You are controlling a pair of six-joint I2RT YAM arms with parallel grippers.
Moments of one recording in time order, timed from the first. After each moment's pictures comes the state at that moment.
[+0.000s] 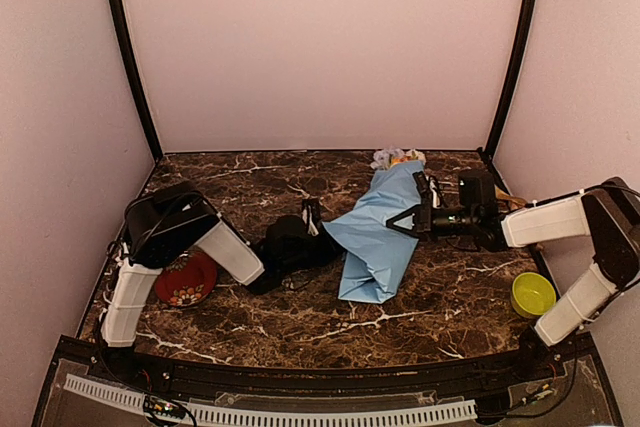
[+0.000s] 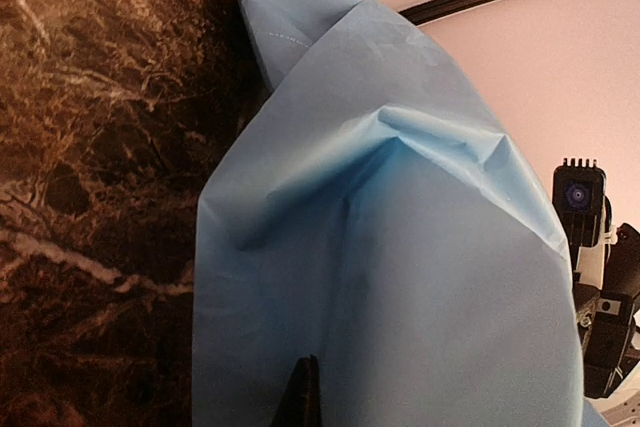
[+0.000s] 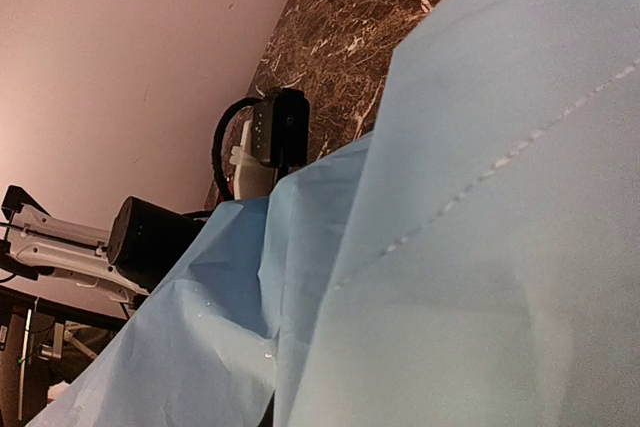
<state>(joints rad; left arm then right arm) -0.91 2.25 1.07 1.03 0.05 -1.12 0.41 1.51 0.64 0.41 -0.80 0.68</state>
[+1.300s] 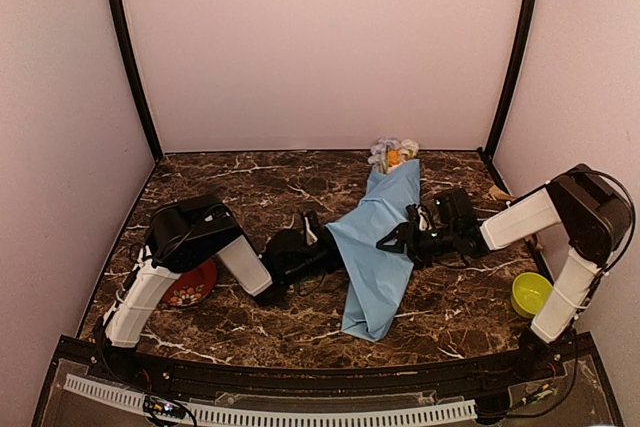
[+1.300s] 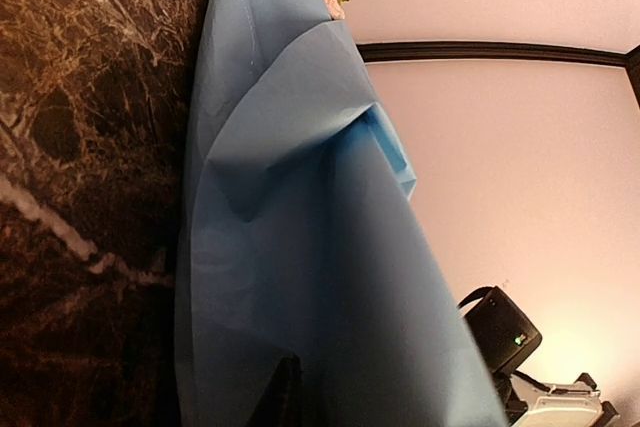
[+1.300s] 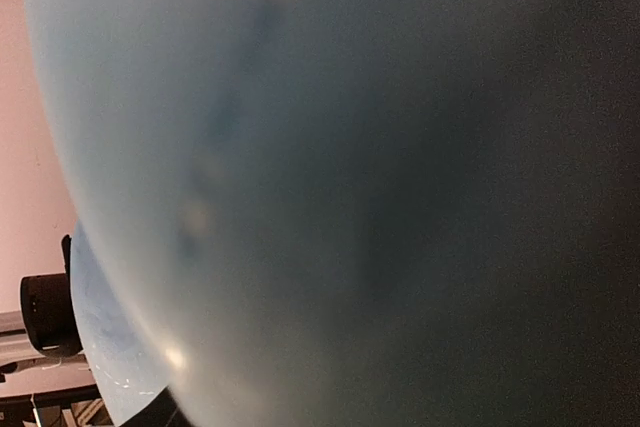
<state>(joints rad) -0.92 2.44 1.11 1.32 0.06 -1.46 0.48 1.71 0.67 0.30 -0.60 0.84</state>
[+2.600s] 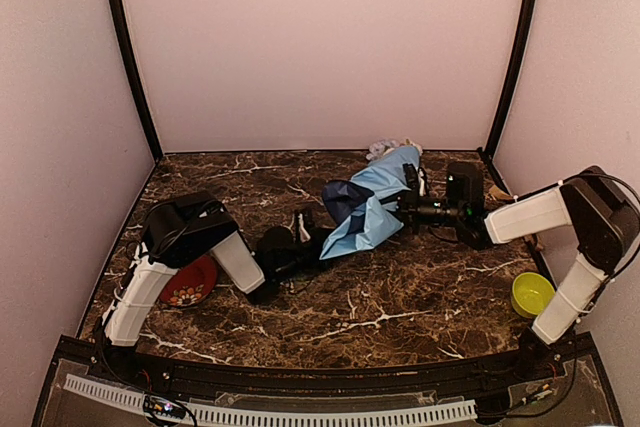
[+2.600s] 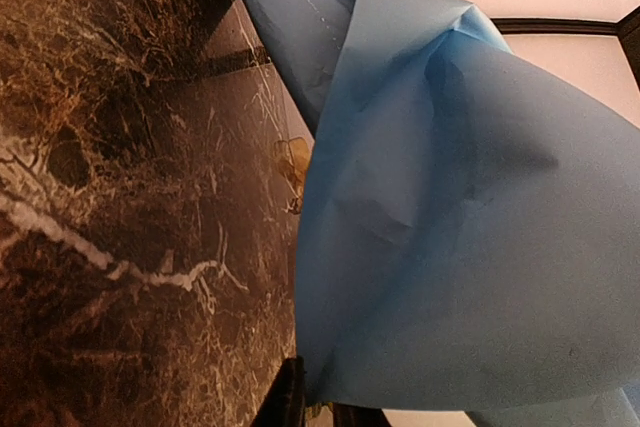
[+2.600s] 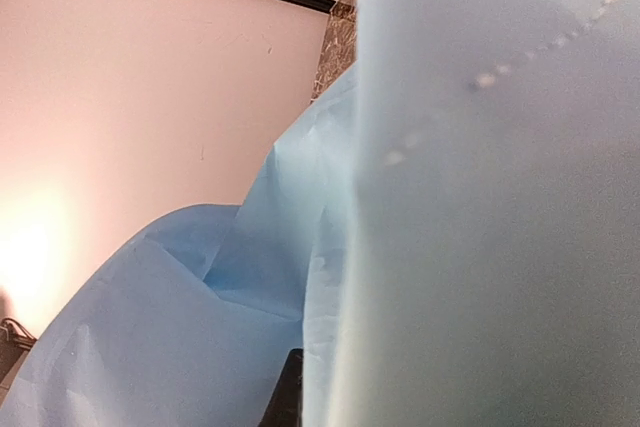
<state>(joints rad) -0.87 2.42 1.05 1.38 0.14 -1.40 0.48 1.64 0.71 0.67 -0.76 1.08</state>
